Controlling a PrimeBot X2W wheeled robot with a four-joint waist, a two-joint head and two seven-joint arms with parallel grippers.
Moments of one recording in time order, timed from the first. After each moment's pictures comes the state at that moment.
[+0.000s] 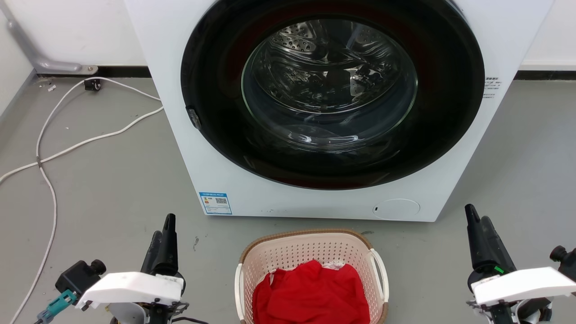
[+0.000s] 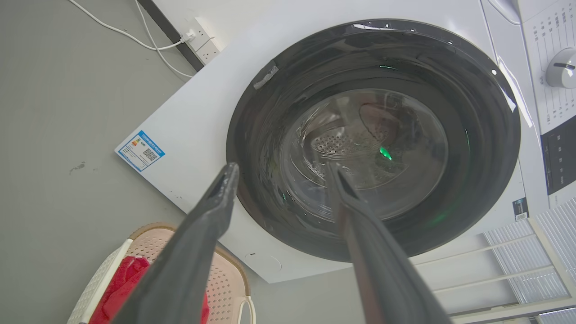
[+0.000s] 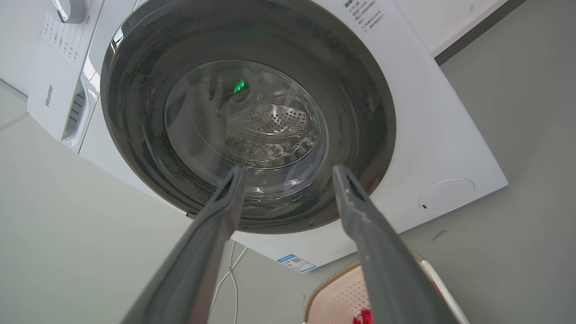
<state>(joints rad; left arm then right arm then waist) -0.04 0.05 0.03 0.15 -1.01 -0.04 -0.04 -0.01 -0.05 -0.06 0.11 0.86 0.13 -0.04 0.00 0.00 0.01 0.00</state>
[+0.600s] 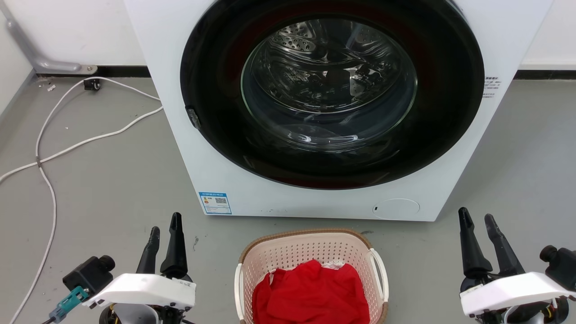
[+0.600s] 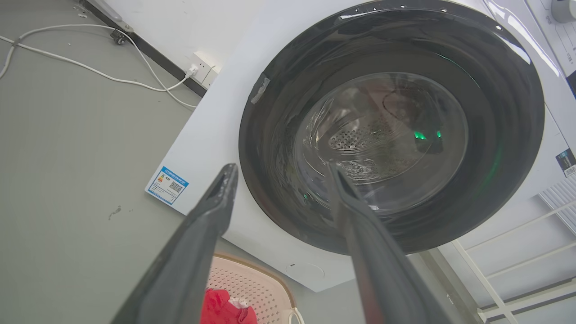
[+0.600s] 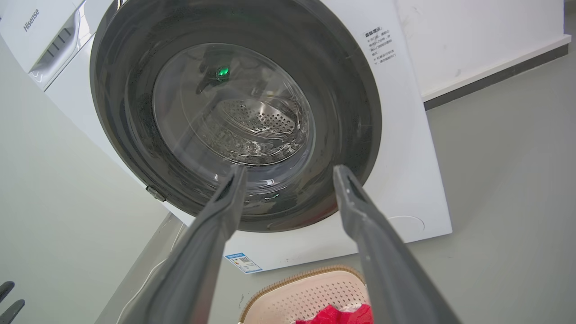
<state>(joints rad) -0.02 0.05 0.00 0.12 -0.77 -0.02 -0.10 0.01 -0.05 -0.04 0.08 0.55 0.13 -0.10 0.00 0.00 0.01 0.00</state>
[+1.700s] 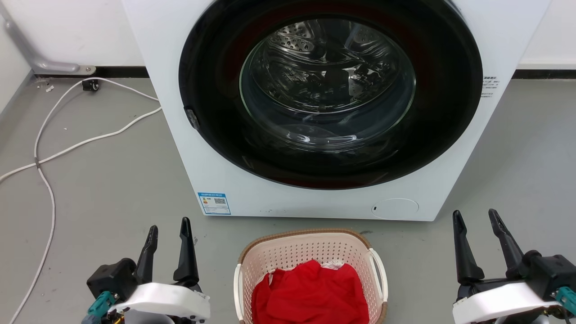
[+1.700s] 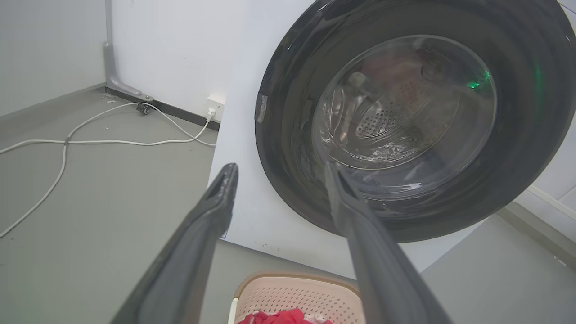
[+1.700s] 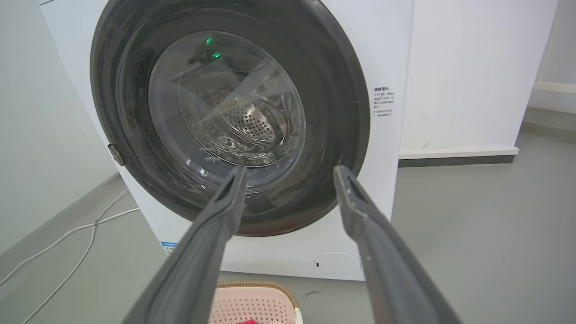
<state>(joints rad) 0.01 0.05 -0.04 0.10 -0.41 0.01 -0.19 0.05 -0.05 -0.03 0.02 0.17 0.13 -0.19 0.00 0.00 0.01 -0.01</state>
